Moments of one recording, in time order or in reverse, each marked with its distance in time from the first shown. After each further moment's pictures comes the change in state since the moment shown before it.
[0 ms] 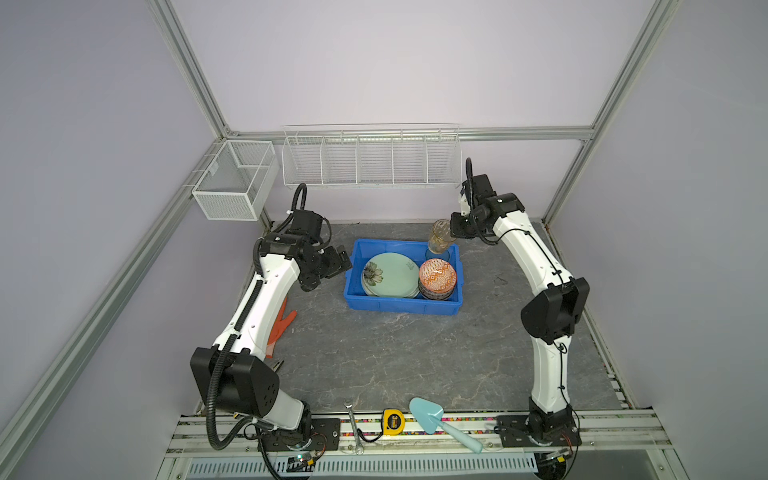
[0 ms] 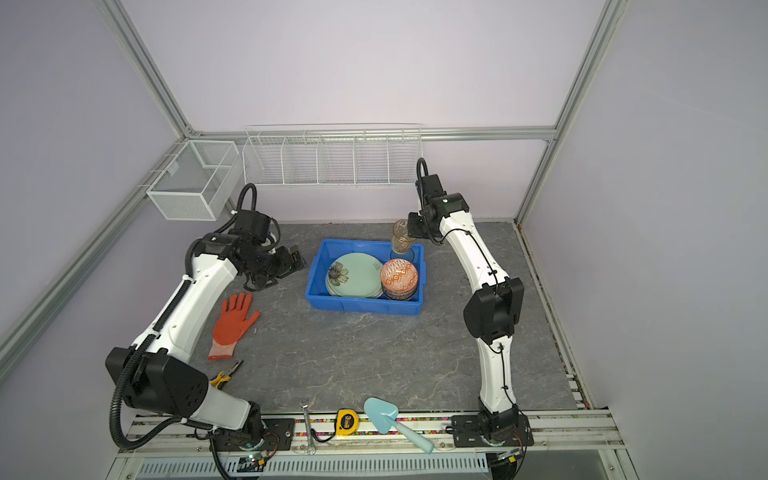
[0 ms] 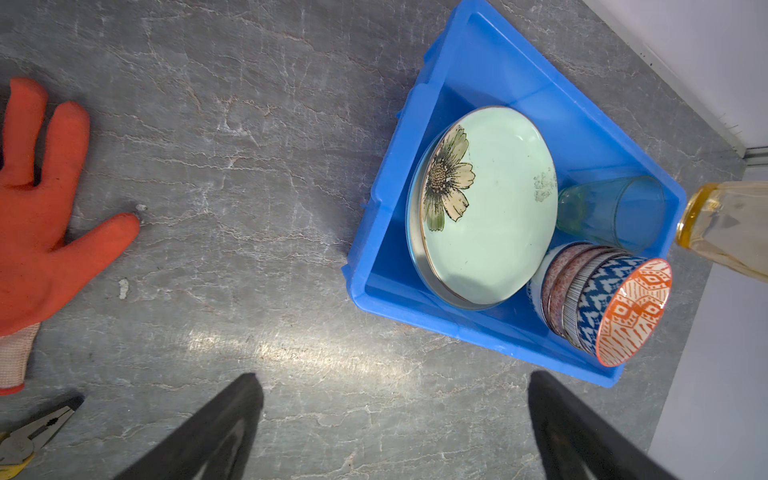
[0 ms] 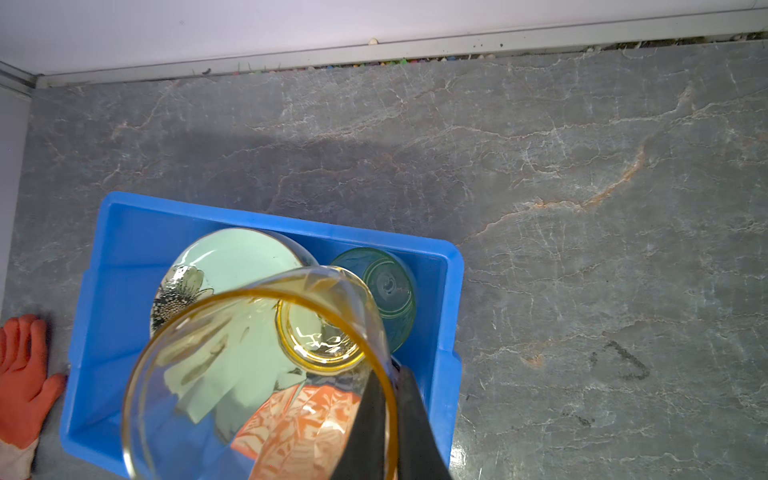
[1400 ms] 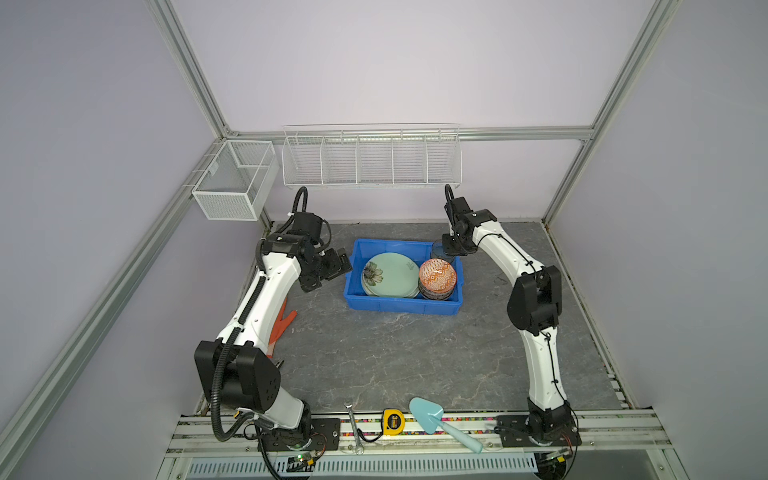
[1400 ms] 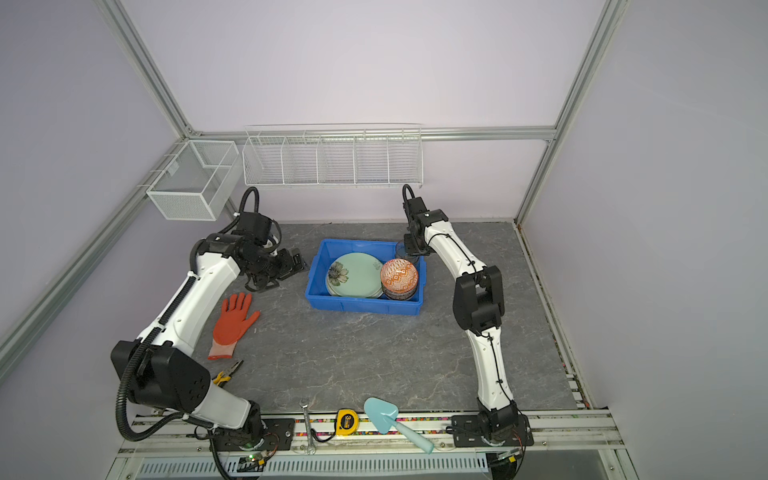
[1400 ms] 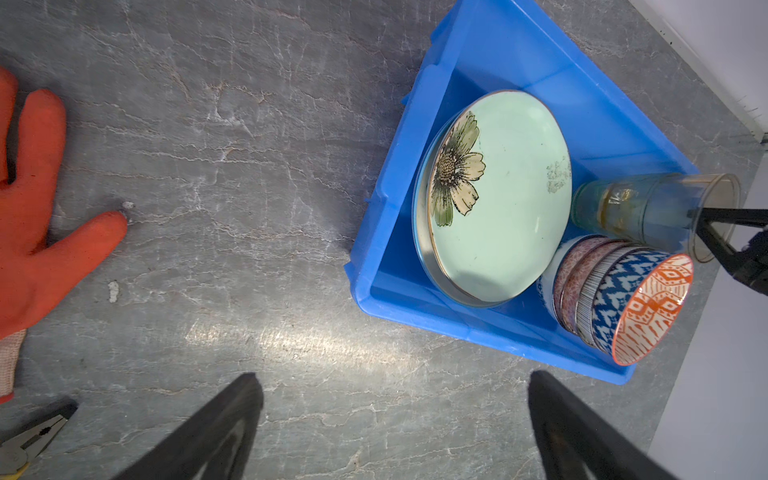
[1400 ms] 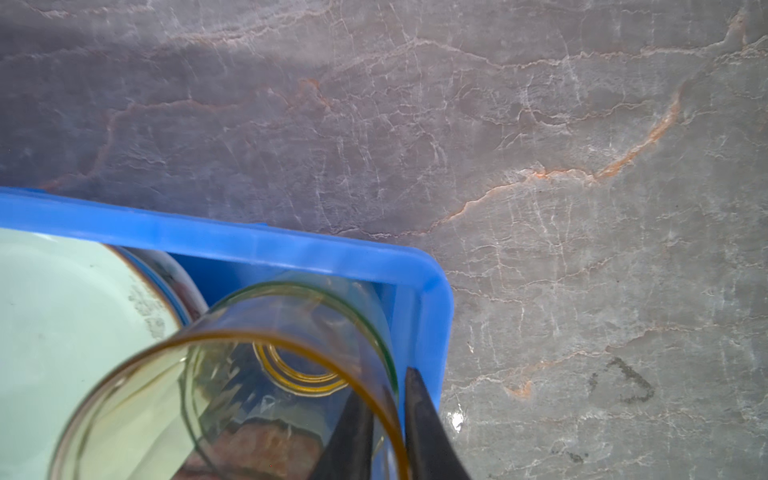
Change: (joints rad) left arm 0.015 0.019 -0.025 0.013 0.031 0.026; right arm 0.029 0.131 -0.118 0.084 0.151 -0.043
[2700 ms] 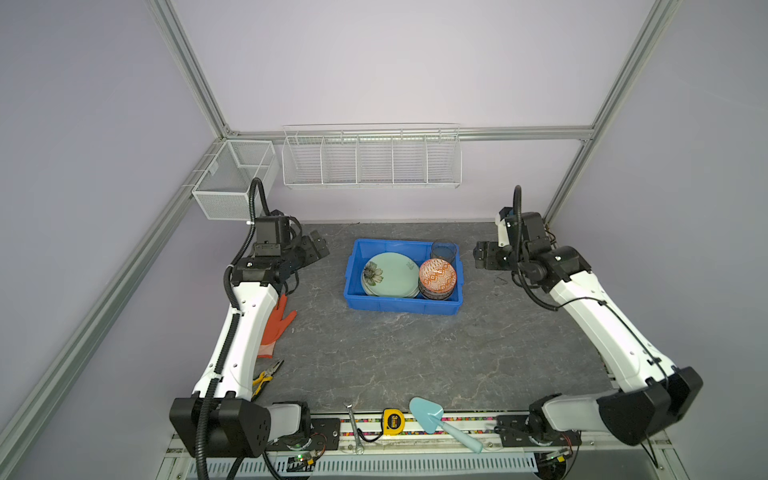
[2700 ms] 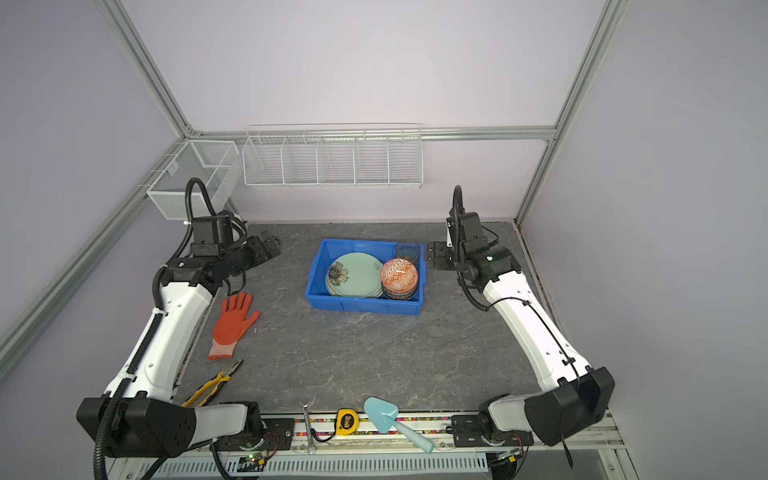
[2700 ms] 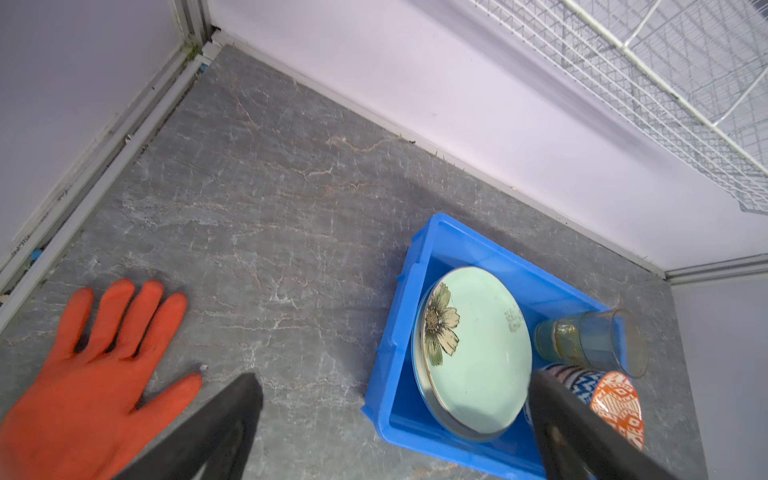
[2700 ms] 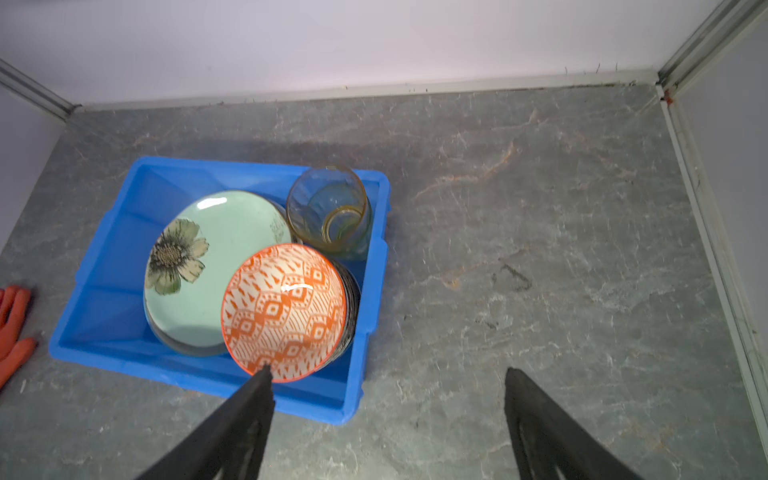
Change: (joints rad) left arm 0.126 -0.270 -0.219 0.458 -0.111 0.090; right arm 0.001 -0.943 -0.774 0.226 0.011 0.024
